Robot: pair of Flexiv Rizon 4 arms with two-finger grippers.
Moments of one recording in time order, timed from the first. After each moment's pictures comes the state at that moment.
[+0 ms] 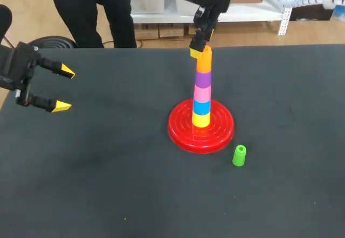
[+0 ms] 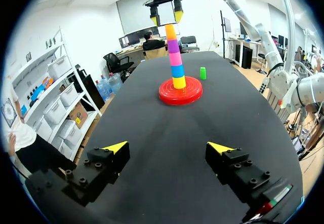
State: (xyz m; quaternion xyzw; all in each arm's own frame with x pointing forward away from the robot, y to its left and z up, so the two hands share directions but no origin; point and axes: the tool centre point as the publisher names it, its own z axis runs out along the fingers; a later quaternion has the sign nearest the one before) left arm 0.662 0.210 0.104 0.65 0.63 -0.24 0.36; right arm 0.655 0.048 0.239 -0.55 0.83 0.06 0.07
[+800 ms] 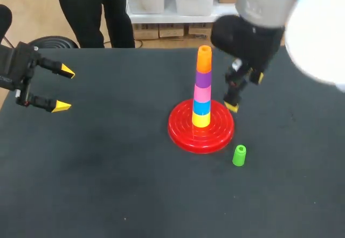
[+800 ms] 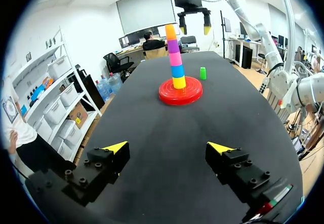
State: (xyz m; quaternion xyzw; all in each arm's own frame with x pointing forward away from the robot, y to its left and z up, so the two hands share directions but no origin) left arm 0.662 0.210 0.104 0.65 0.63 -0.24 0.36; right arm 0.555 -0.035 0.178 -0.43 0.90 0.00 0.03
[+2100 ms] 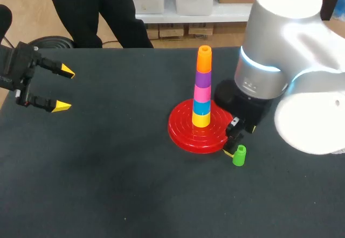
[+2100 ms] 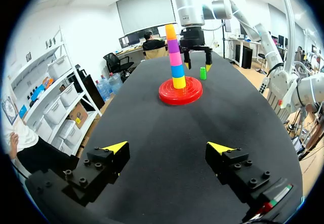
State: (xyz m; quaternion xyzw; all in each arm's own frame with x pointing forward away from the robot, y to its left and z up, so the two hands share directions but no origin) left arm 0.662 0.210 0.104 0.65 0.63 -0.24 0.36; right arm 0.554 -0.041 0.025 -0.43 0.90 0.04 0.01
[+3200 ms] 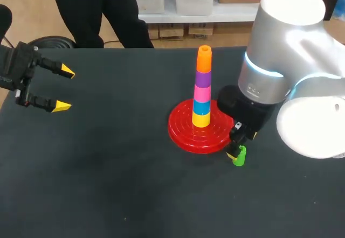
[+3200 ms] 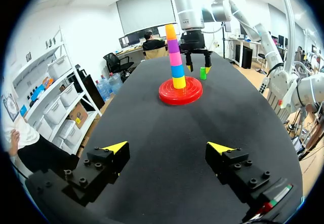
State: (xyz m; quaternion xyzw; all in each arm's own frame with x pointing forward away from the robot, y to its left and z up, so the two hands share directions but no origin) left arm 0.662 0.210 0.104 0.65 0.63 -0.24 0.36; right arm 0.548 -0.048 0.011 -0.42 0.90 0.05 0.00
